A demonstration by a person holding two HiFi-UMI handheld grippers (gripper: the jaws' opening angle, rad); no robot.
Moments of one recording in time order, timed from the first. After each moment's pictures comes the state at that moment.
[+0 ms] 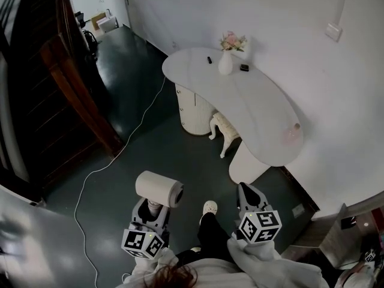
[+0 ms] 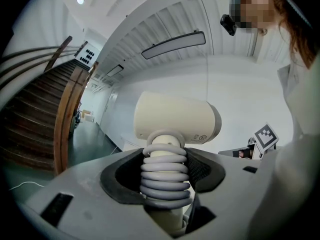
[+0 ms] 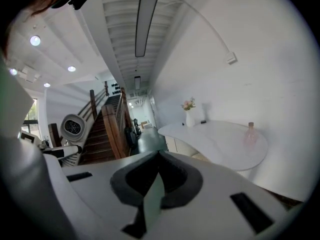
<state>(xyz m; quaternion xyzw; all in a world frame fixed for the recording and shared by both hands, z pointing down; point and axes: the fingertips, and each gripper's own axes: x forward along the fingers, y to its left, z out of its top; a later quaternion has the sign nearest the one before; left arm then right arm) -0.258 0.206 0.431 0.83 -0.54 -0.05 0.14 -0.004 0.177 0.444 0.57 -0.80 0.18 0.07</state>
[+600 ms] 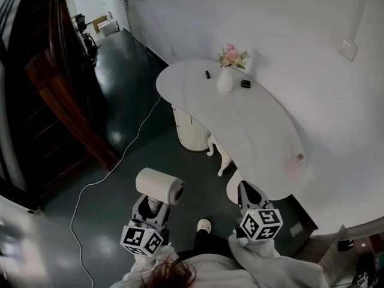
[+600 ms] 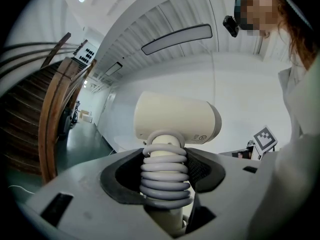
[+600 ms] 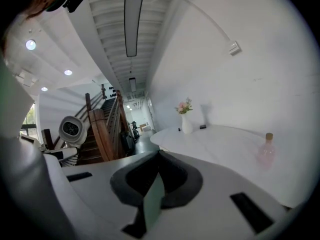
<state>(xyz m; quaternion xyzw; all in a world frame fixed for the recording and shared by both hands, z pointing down) -0.217 0.047 0.425 0.83 -0.54 -0.06 0.14 0.042 0.016 0.438 0.57 -0.80 0.19 0.05</state>
